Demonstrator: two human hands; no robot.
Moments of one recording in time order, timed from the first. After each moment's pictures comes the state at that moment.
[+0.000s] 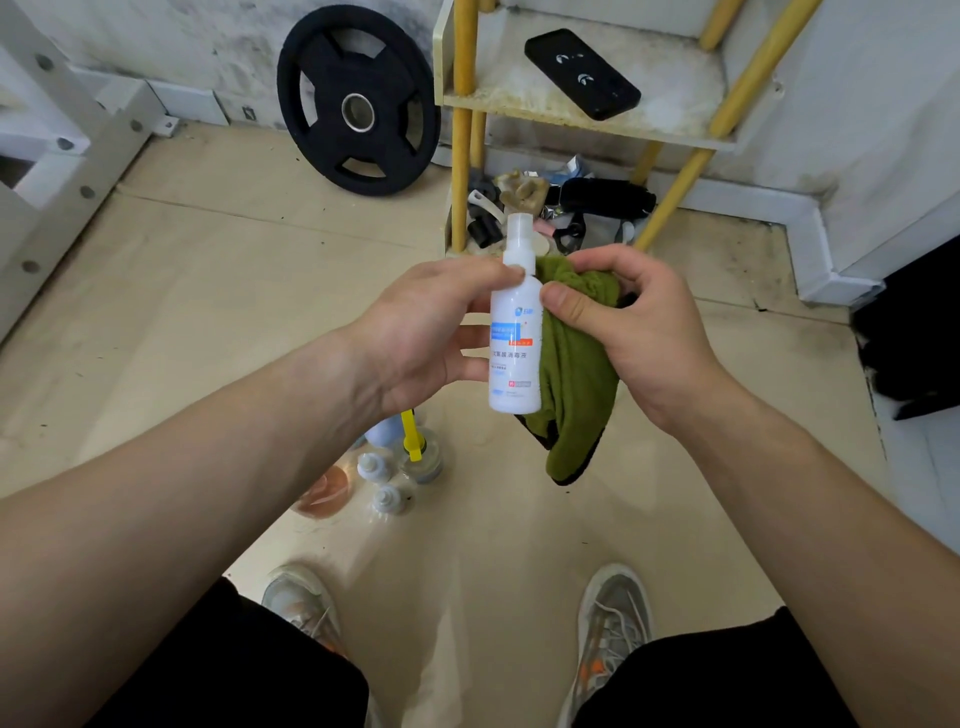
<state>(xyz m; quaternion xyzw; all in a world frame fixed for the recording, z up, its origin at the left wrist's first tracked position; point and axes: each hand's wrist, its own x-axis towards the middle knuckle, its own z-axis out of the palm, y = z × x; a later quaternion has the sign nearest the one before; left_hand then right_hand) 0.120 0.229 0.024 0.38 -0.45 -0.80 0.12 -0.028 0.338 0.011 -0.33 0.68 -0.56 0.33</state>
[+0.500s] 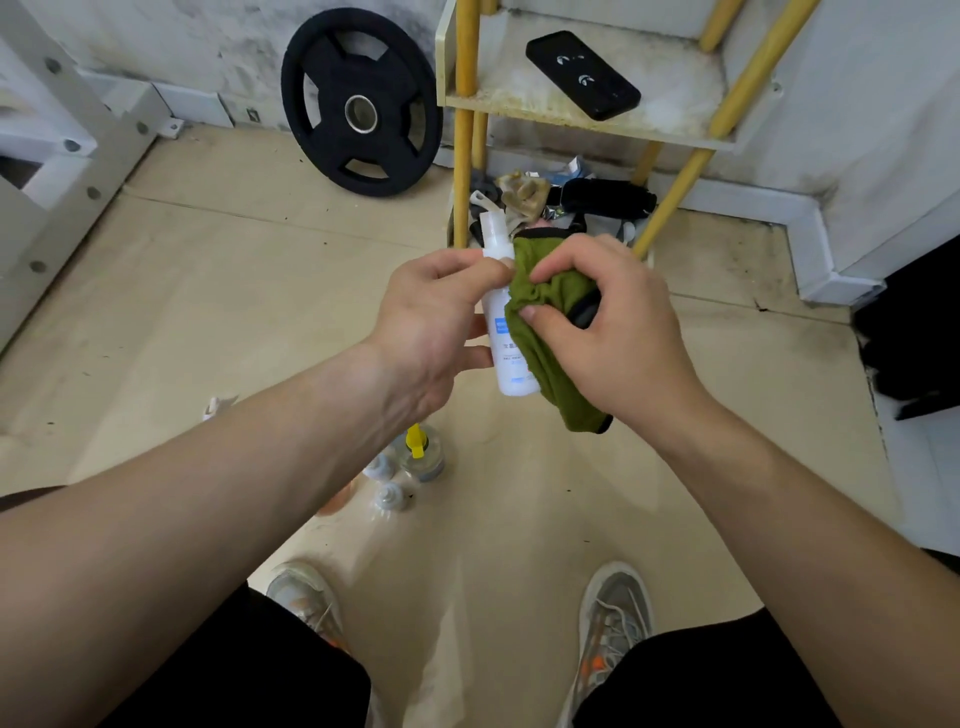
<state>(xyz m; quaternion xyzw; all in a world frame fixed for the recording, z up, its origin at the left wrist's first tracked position) 0.114 0.242 0.022 0.43 -0.45 -0.75 0.24 -0.006 0.337 0.020 -0.51 0.75 -0.41 0.13</state>
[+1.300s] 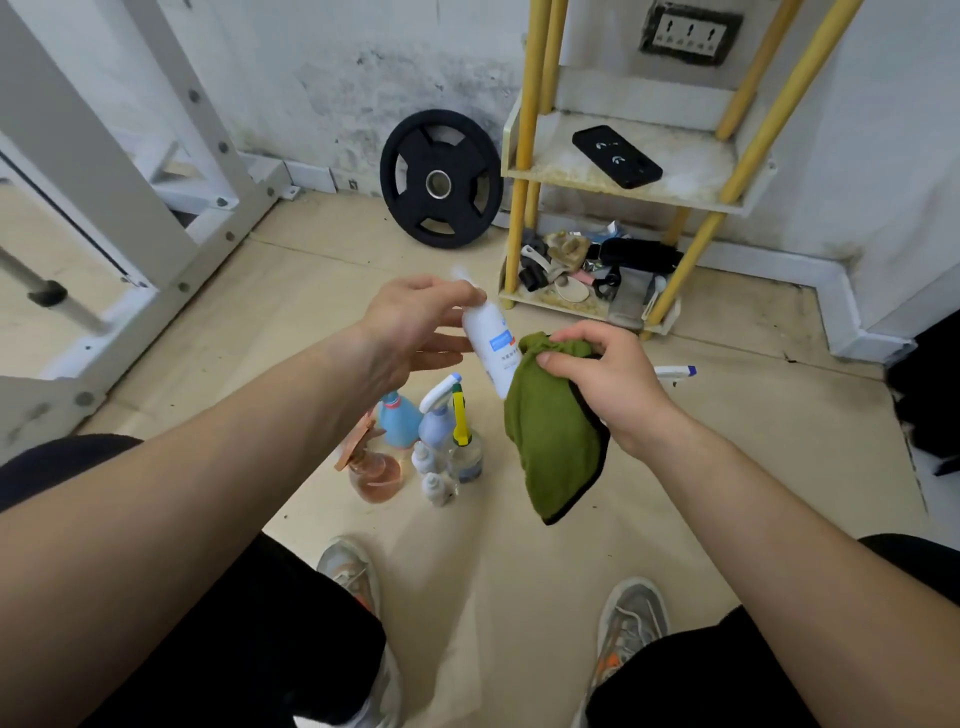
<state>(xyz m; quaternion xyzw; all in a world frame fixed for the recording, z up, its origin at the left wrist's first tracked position) 0.196 0.257 0.061 0.51 -0.54 -0.64 0.19 0.037 0.380 0.020 -0.30 0.73 -0.49 0.38</state>
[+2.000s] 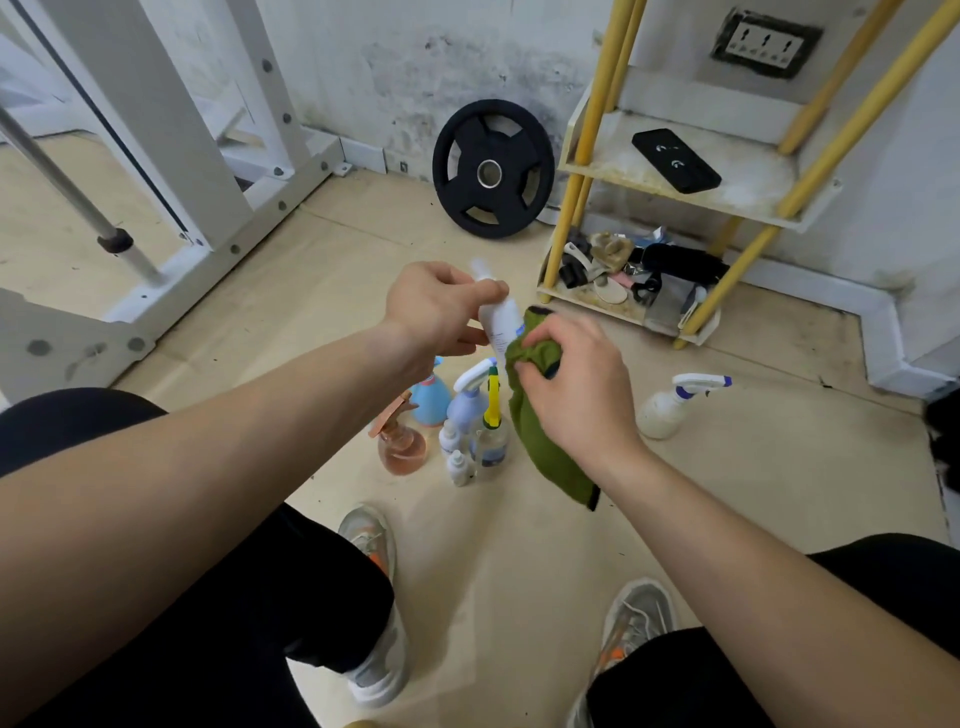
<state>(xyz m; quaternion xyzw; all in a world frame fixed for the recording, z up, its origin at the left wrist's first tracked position) 0.234 0.269 0.058 0.56 -0.56 -0.56 0.26 0.110 0.378 0.019 -0.53 0.77 -0.33 0.12</state>
